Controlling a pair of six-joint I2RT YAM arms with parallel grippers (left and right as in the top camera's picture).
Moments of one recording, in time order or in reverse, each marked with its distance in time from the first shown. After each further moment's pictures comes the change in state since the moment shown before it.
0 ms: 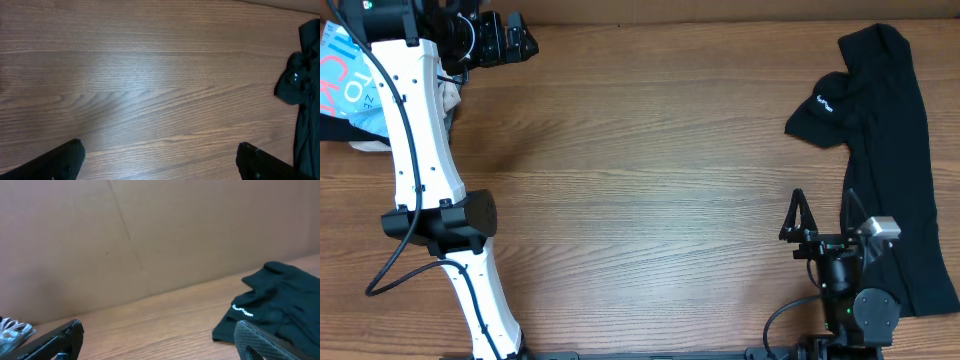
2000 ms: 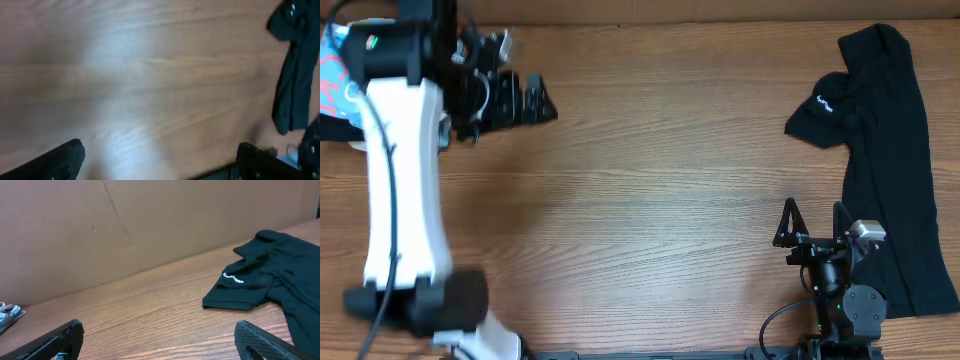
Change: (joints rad) left arm -0.055 -0.488 -0.716 0.017 -0.003 0.000; right arm 0.000 -0.069 -0.070 -0.119 0.009 0.004
